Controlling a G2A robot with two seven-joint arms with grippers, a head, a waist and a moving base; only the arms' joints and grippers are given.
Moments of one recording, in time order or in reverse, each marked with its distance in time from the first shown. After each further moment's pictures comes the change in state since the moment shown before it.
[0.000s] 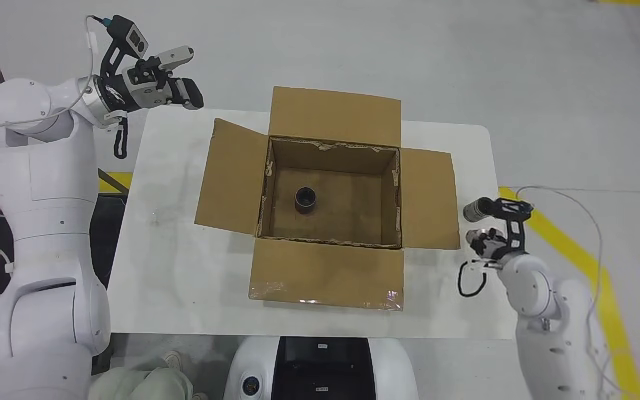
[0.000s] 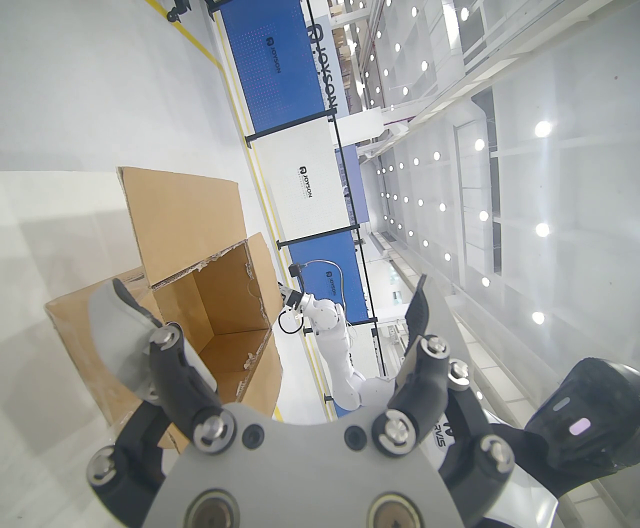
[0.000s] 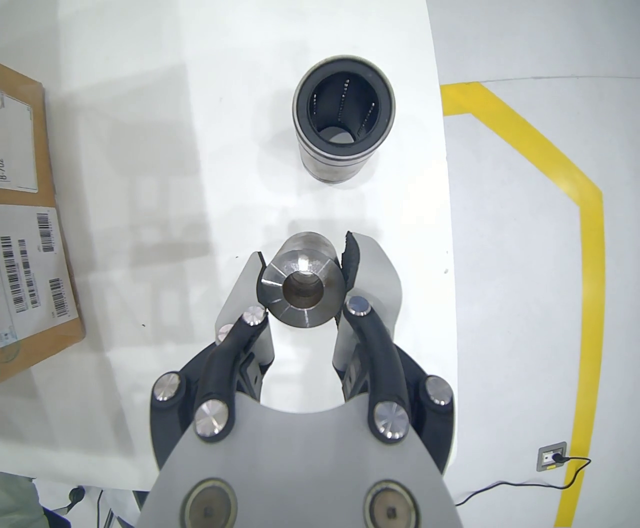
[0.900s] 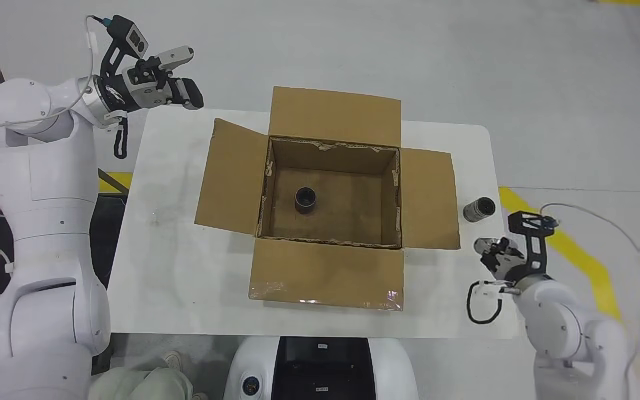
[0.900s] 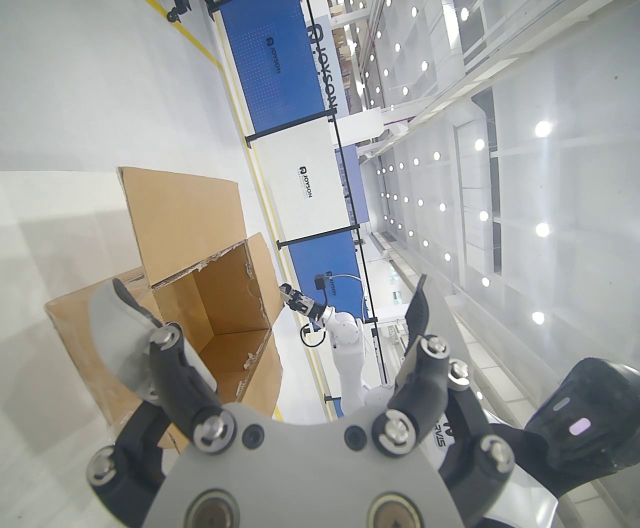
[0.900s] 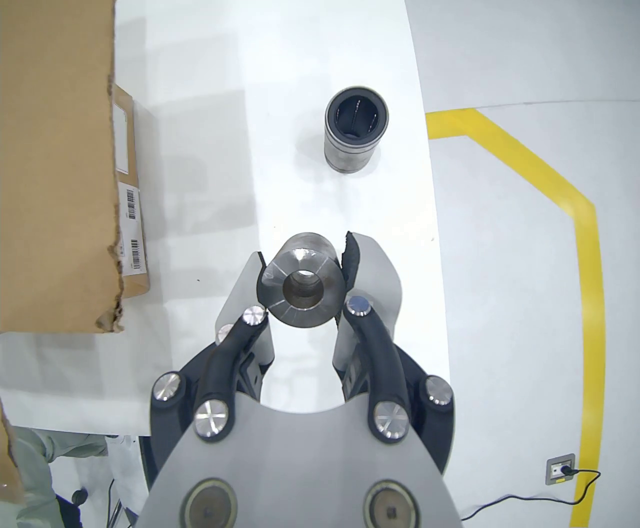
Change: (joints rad) left arm 0.000 0.000 0.000 0.000 0.000 0.000 0.000; right arm -0.220 -0.013 0.092 -0.313 0.059 0.010 0.008
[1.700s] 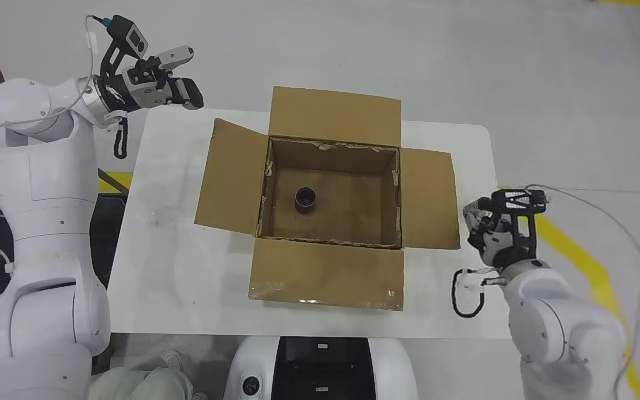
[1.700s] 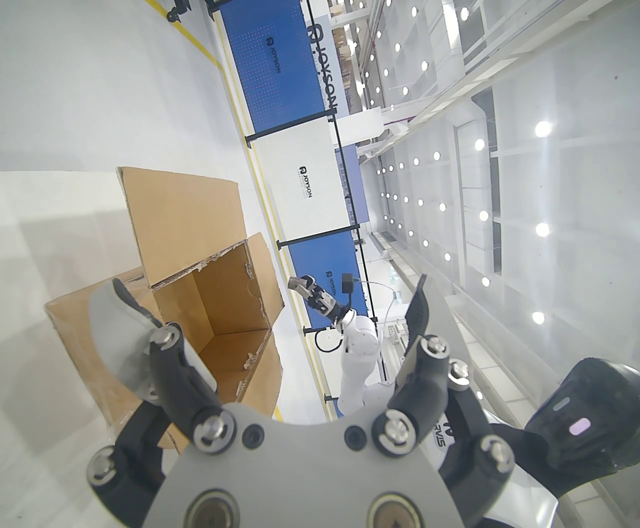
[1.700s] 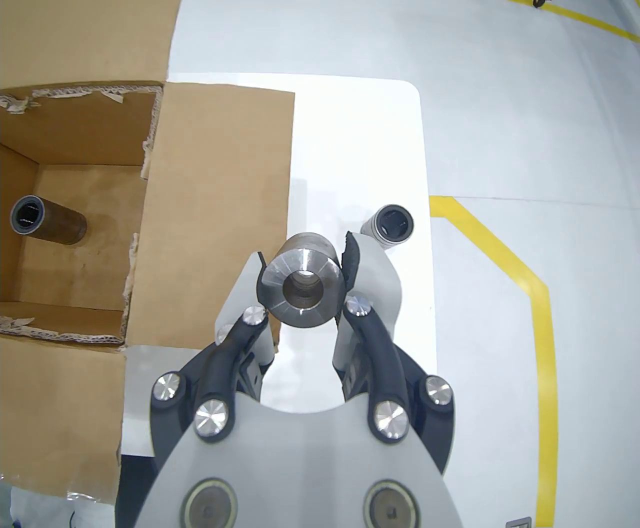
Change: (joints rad) left arm 0.000 0.000 0.000 0.000 0.000 0.000 0.000; right arm 0.047 -0.005 -0.139 -0.218 -0.216 0.050 0.049
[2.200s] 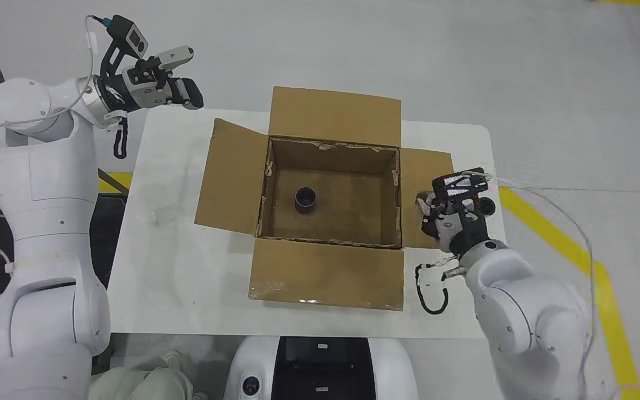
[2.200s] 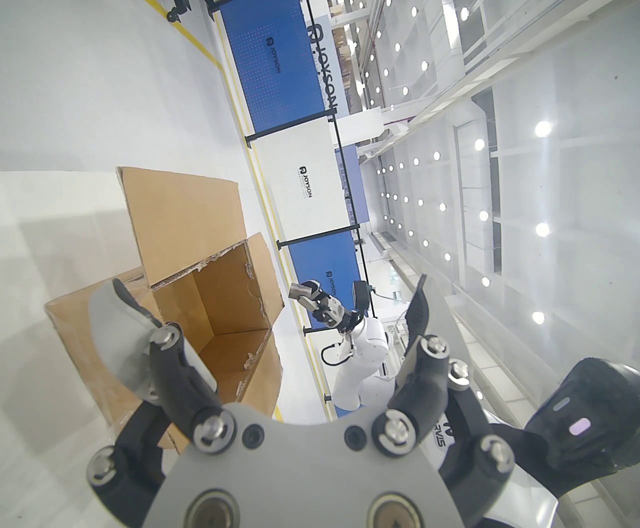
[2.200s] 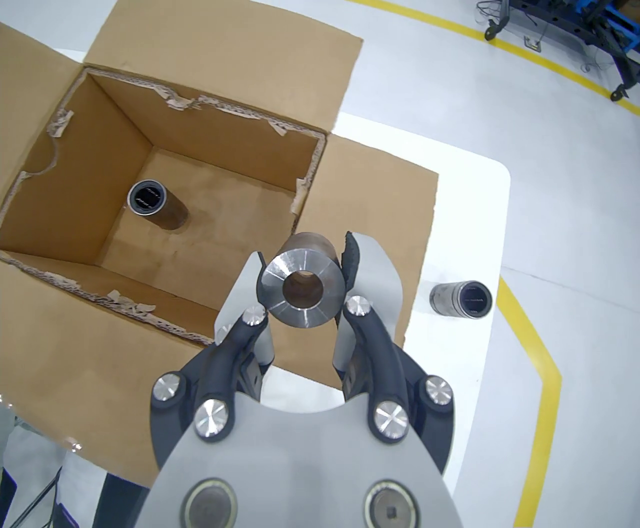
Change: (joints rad) left arm 0.000 0.000 0.000 0.000 0.000 0.000 0.000; right arm 0.175 -0.007 -0.218 0.000 -0.057 -0.069 0.061
